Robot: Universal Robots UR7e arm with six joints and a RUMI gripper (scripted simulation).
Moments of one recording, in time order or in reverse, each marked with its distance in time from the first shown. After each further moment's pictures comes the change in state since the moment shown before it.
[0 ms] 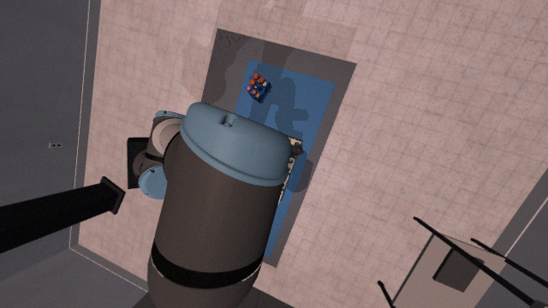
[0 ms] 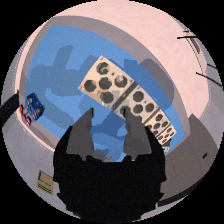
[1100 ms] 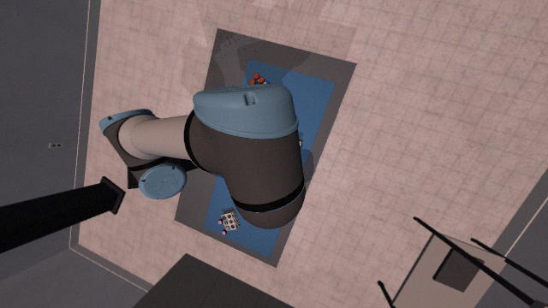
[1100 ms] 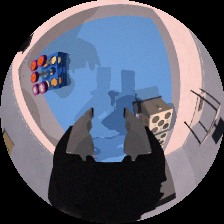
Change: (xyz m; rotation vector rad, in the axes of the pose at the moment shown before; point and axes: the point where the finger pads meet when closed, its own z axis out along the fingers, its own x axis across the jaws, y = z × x) arm -0.207 0.005 0.003 -0.012 -0.001 -0.637
